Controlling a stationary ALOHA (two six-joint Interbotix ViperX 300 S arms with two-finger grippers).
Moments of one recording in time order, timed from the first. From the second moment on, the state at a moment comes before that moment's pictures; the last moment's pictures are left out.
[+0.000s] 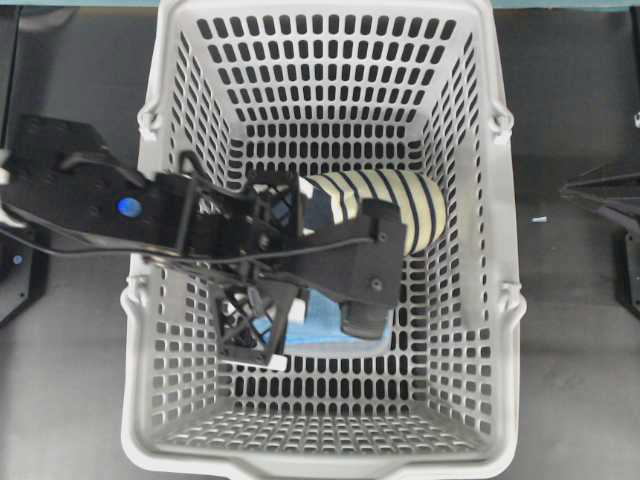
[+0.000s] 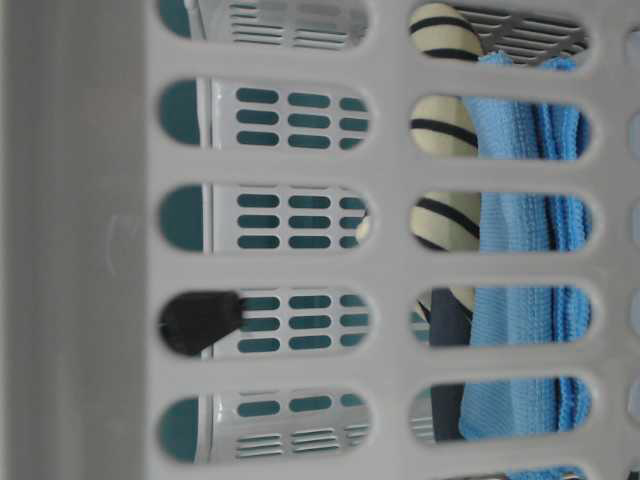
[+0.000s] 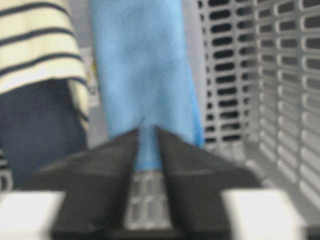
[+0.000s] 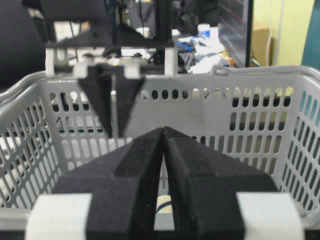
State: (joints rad) left arm -0.15 0.04 -0.03 0.04 1.04 -0.02; right arm 0.00 -1.06 1.17 0.01 -0.16 0.01
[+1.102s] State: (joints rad) left arm -0.15 0.26 0.07 0.04 0.81 -0.03; right arm 0.00 -1.06 1.19 0.01 -0.16 0.01
